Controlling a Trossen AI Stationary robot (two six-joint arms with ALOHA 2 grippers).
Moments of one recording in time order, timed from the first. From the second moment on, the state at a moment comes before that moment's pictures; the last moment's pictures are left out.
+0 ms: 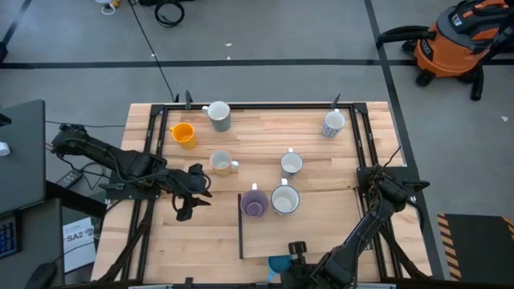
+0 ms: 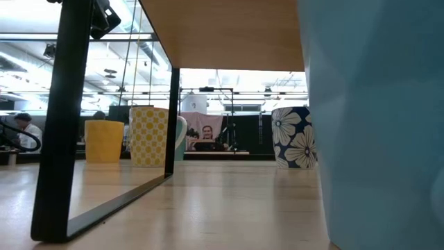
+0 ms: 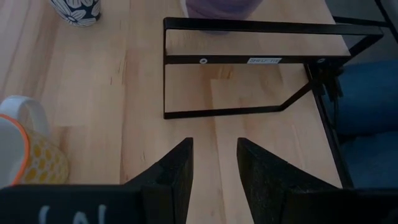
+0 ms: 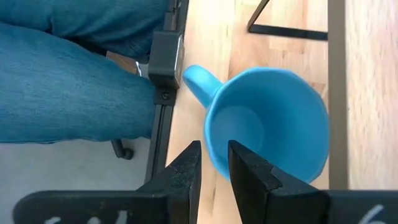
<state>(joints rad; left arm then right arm) -0.37 1.03 0.88 -0.59 -0.09 -0.33 0.84 2.16 1.94 -1.00 0.34 0.66</state>
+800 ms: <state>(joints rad) -0.37 1.03 0.88 -0.59 -0.09 -0.33 0.84 2.20 1.94 -0.97 0.34 0.66</state>
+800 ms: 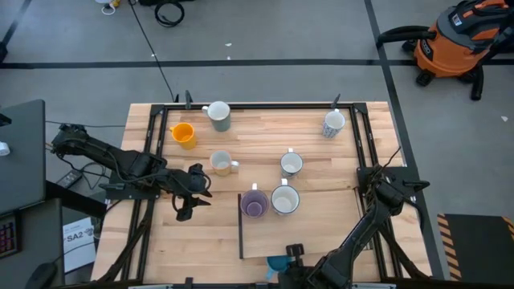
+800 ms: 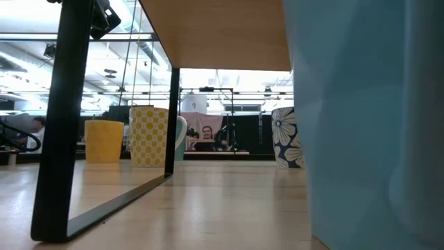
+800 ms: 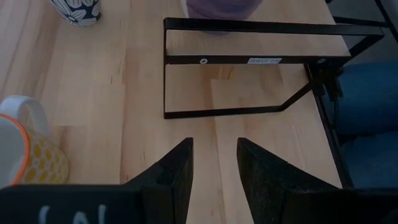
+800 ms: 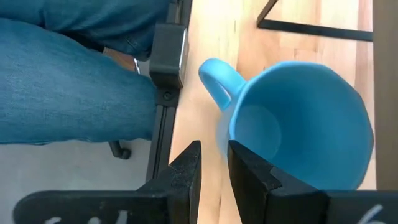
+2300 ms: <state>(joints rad) -0.37 1.03 0.88 -0.59 -0.09 -0.33 0.84 2.21 1.93 -0.97 0.22 0.63</state>
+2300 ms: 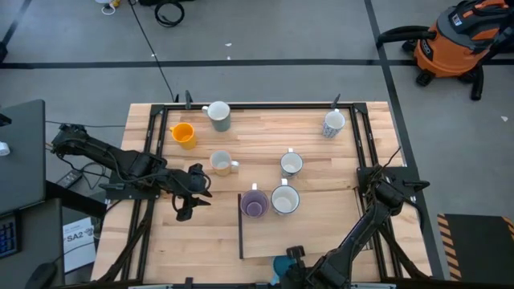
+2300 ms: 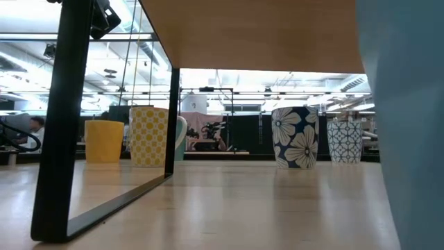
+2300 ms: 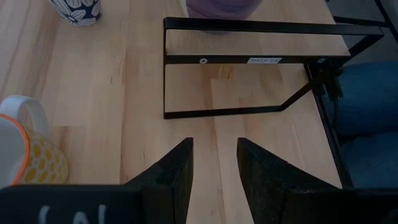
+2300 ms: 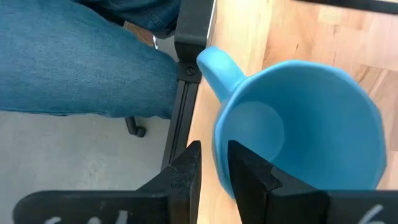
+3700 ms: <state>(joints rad) -0.37 1.03 0.88 -0.59 -0.09 -0.33 0.83 2.20 1.86 -0.89 0.27 0.63</state>
